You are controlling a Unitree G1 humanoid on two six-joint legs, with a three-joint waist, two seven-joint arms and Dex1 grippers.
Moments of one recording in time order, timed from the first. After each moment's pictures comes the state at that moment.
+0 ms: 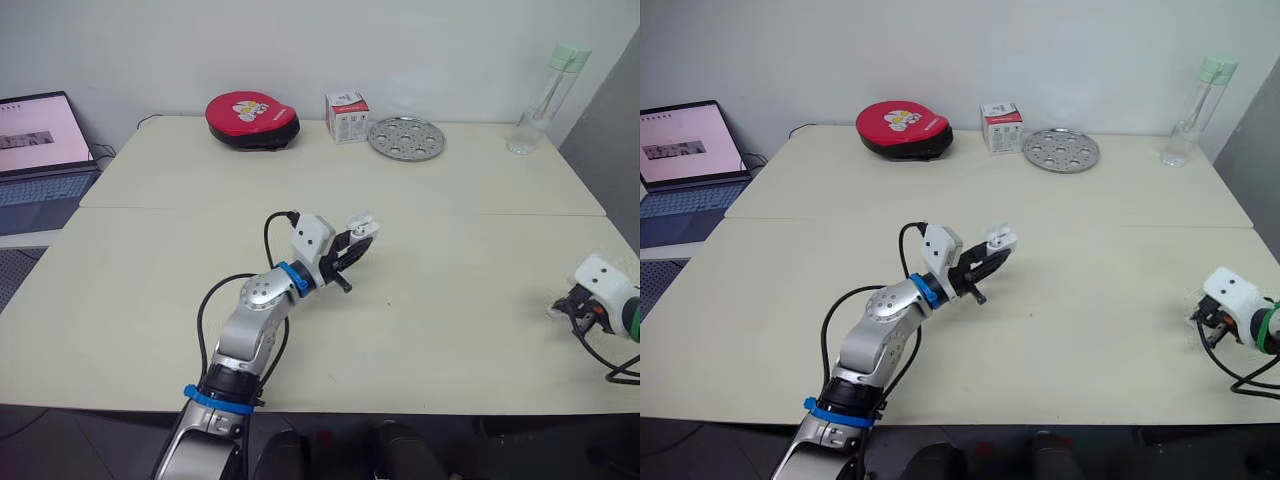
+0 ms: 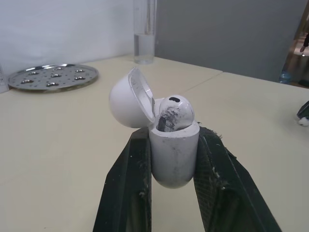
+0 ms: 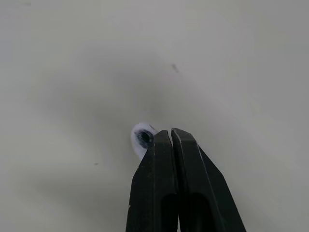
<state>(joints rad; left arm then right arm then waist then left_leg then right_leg) -0.45 0.17 -0.14 0.05 -0.24 0.21 -0.62 -0.13 -1.07 -0.12 0.21 0.07 0.38 0.94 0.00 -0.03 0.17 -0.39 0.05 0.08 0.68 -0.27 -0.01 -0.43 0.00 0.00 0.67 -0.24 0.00</state>
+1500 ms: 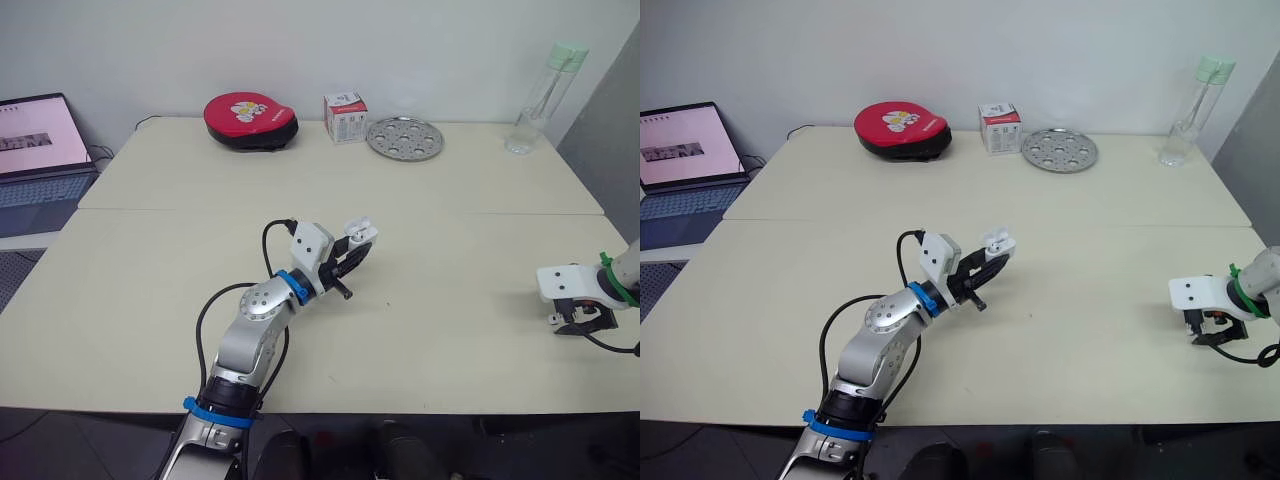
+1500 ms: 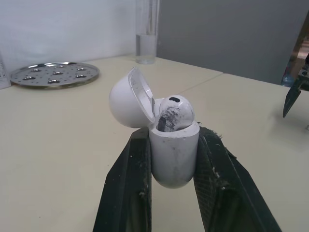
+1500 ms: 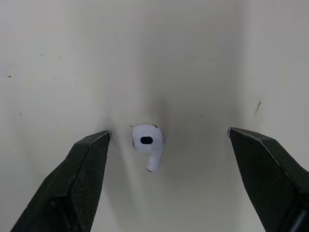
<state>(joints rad) -0.38 0.16 -0.15 -0.03 -0.24 0.22 -0.59 -0.62 -1.13 0.32 0.58 -0.33 -0.17 1.38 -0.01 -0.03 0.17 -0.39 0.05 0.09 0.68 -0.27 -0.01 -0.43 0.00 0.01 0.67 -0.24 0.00</state>
